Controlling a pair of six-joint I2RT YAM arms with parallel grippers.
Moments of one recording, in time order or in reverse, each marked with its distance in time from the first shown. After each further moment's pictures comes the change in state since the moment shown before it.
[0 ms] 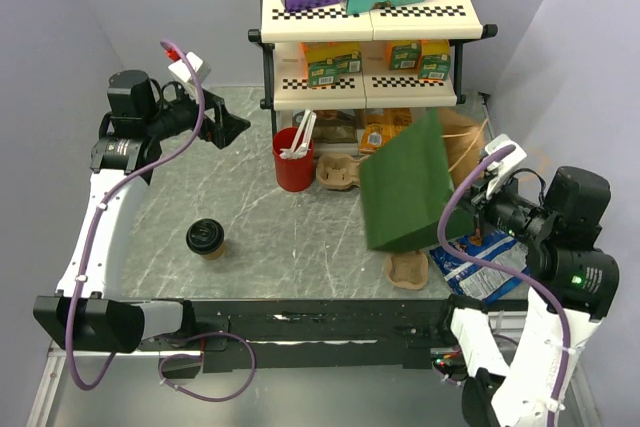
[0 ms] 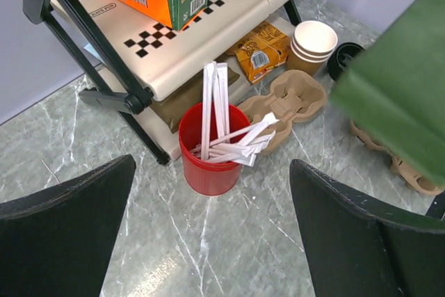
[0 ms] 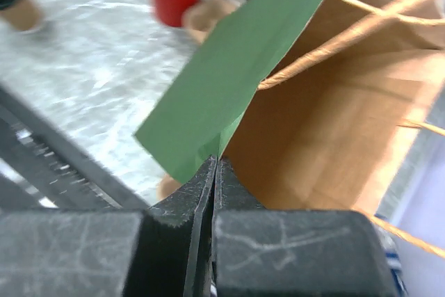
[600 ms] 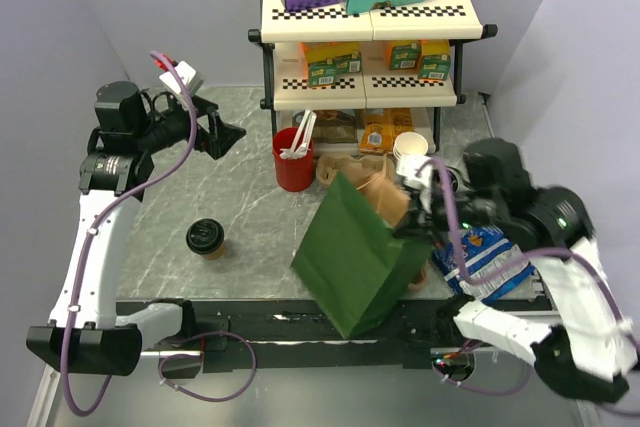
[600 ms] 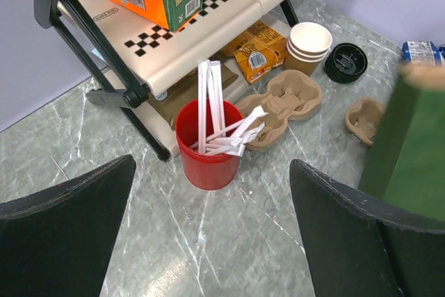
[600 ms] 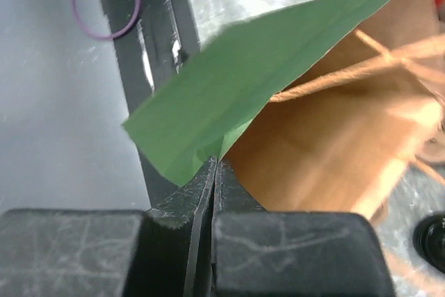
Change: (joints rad) left arm 0.000 -0.110 -0.038 -0.036 -0.019 0.008; right arm 0.782 0.163 0.028 -0.046 0.097 0.089
